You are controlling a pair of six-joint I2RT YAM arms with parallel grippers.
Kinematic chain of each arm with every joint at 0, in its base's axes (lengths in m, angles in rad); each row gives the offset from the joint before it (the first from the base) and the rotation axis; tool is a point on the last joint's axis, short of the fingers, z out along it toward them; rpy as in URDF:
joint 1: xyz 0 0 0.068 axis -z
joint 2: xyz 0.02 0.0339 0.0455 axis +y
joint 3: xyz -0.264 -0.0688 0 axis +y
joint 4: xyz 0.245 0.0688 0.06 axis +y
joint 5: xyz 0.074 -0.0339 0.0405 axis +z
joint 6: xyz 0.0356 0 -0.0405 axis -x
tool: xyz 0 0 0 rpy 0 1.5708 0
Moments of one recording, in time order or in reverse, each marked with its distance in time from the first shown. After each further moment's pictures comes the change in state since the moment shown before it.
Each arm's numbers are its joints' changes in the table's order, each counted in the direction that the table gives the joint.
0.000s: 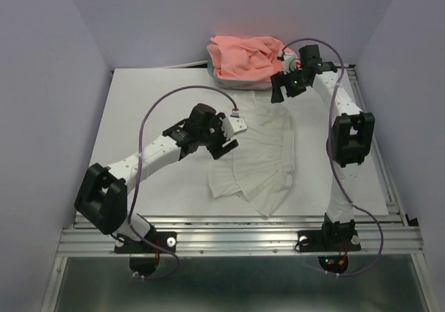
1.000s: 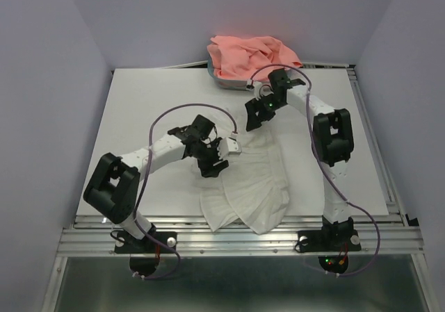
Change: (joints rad) left arm -0.056 0.142 0.017 0.249 -0.176 -0.178; right arm -0.173 0.172 0.078 -0.008 0.259 0.071
